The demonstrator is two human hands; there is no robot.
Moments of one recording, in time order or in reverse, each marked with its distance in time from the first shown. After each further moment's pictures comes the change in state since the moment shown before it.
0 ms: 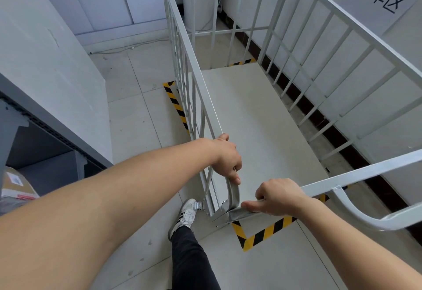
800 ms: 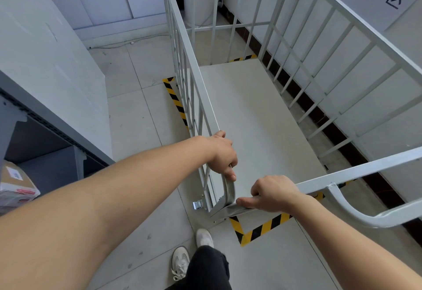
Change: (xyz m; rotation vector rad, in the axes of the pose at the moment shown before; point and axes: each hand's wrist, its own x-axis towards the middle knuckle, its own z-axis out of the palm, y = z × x) left_hand -0.003 0.002 0.001 -0.010 -0.005 -0.024; right_hand 0.000 0.000 0.000 0.005 0.009 0.023
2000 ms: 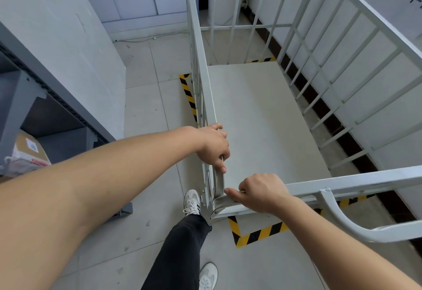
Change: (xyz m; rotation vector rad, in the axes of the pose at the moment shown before) left_hand -0.005 0.010 0.001 0.021 0.022 -0.098; right_hand -0.006 0.002 0.004 -0.038 0.093 -0.117
